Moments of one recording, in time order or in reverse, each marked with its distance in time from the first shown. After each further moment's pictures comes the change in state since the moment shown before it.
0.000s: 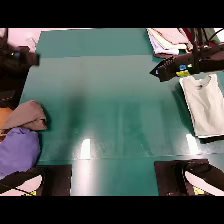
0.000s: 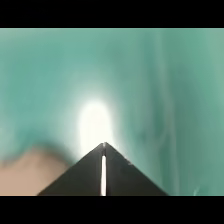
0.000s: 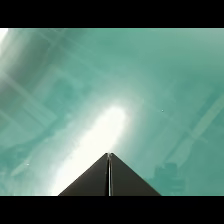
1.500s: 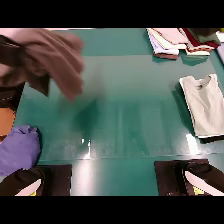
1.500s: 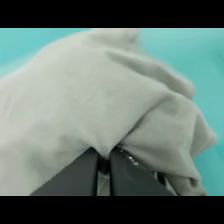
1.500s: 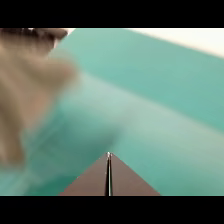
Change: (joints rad) left arm -0.346 0.195 0.086 -0.016 0.042 0.060; right arm -0.034 0.043 0.364 -0.007 -0.103 0.042
